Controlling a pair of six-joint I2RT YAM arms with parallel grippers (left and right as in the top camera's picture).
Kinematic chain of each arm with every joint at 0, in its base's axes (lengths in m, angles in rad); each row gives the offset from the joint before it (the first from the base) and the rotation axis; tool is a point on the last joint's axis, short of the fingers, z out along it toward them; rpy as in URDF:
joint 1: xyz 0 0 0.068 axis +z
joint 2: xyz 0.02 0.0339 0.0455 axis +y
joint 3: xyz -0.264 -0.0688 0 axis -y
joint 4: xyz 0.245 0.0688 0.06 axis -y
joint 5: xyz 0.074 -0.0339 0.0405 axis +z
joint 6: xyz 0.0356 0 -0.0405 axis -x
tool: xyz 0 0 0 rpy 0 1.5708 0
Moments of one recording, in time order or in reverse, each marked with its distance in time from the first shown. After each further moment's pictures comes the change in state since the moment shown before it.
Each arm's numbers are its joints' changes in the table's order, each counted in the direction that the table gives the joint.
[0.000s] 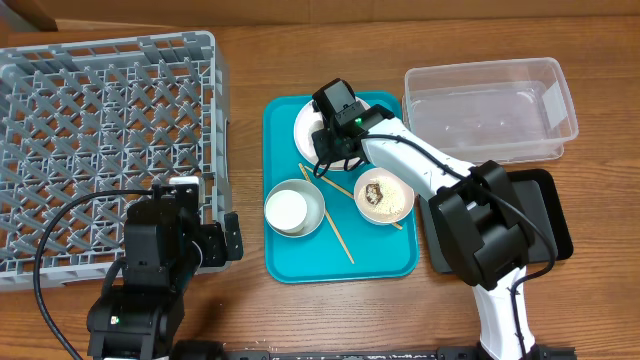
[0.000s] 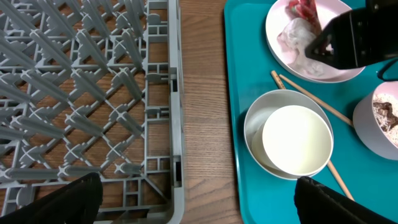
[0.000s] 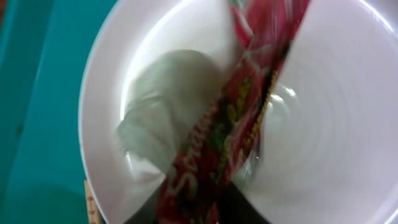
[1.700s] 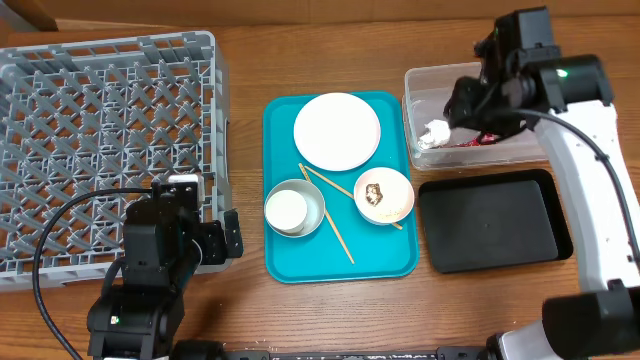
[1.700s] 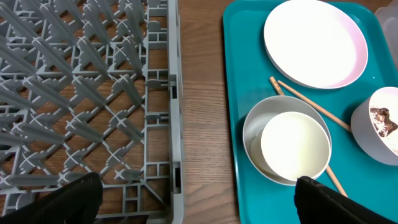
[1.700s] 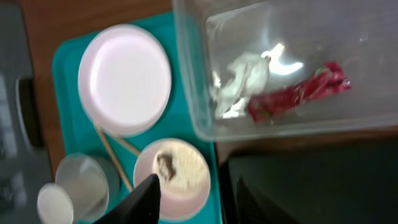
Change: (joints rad) left arm 0.000 0.000 0.000 0.020 0.000 0.000; right arm -0.443 -0.508 0.124 -0.656 0.161 -0.025
